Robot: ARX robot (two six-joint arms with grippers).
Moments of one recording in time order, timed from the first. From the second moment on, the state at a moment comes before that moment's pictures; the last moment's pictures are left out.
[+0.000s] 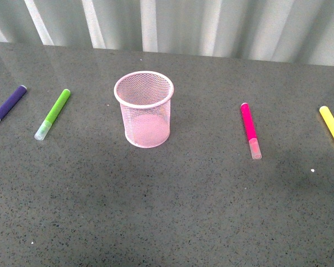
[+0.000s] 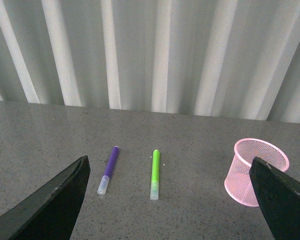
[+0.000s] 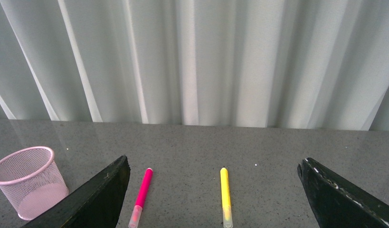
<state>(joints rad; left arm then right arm) 0.00 0.00 0.02 0.00 0.00 0.00 0.00 0.00 0.02 0.00 0.00 0.00</state>
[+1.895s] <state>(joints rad) 0.13 0.95 0.29 0.53 0.23 -0.23 0.00 0.00 0.02 0.00 0.00 0.00</state>
